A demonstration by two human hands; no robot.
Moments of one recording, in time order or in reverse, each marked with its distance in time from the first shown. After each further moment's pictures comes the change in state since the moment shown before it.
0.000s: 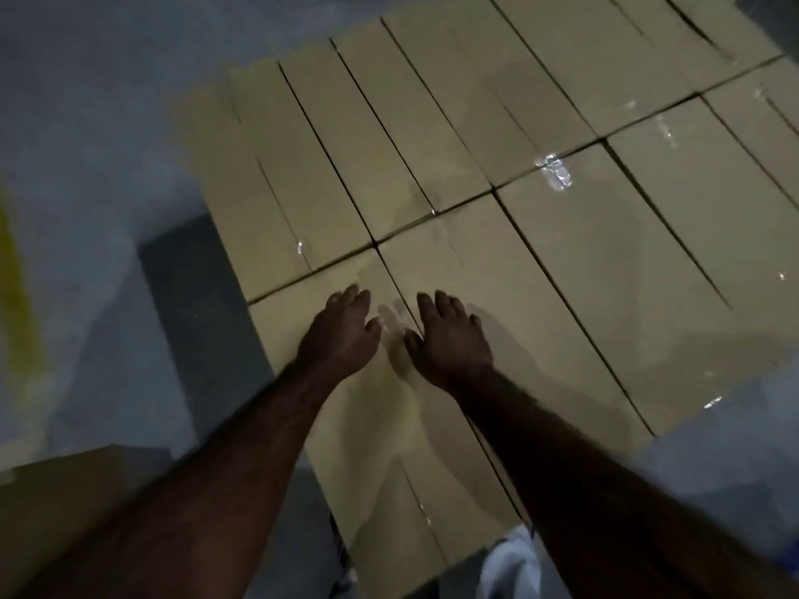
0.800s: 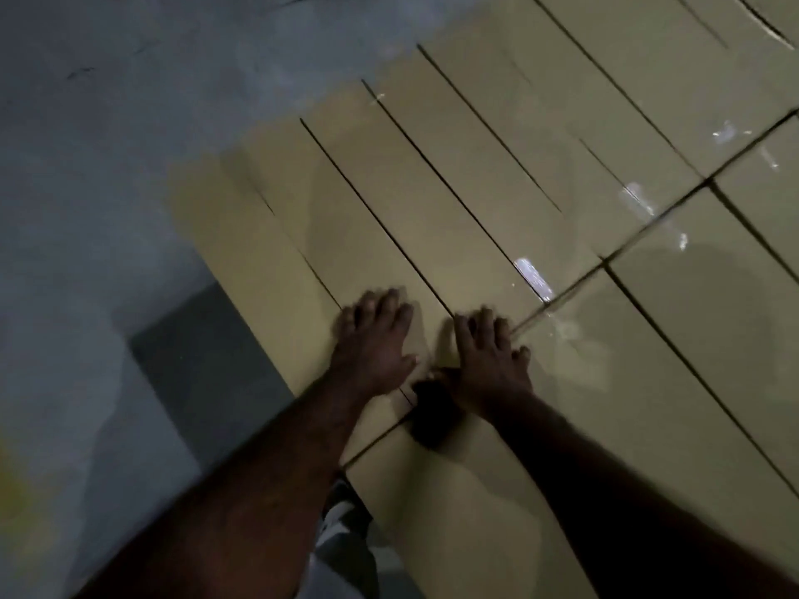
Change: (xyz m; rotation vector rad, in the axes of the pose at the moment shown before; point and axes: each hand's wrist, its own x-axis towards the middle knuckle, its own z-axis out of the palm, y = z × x) left_hand 0.237 -0.146 -0.081 0.385 -0.194 0.346; right_hand 0.223 -0.110 0.014 -0.070 -0.160 0.335
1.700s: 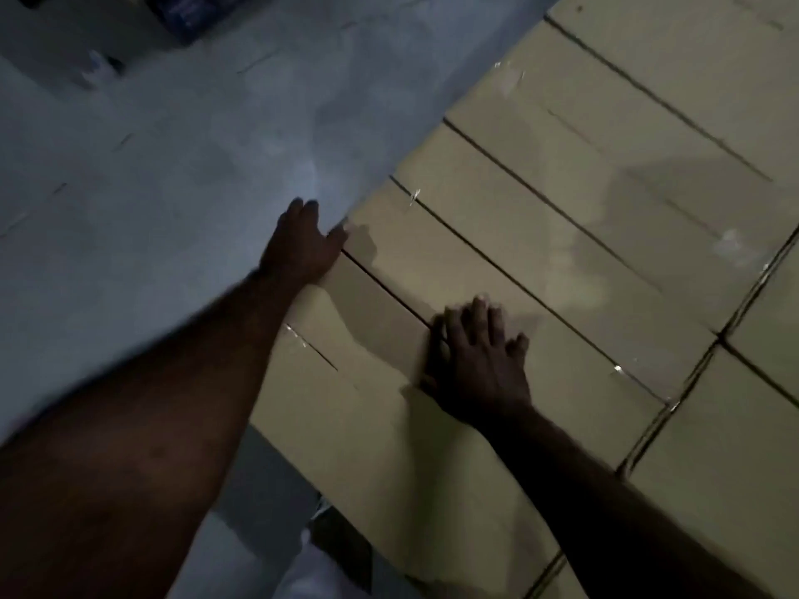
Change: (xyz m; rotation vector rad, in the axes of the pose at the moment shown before) left_hand 0.253 -0.247 -0.194 -0.343 0.264 -0.192; right_hand 0.152 -0.145 -0.103 0.116 0.153 0.057
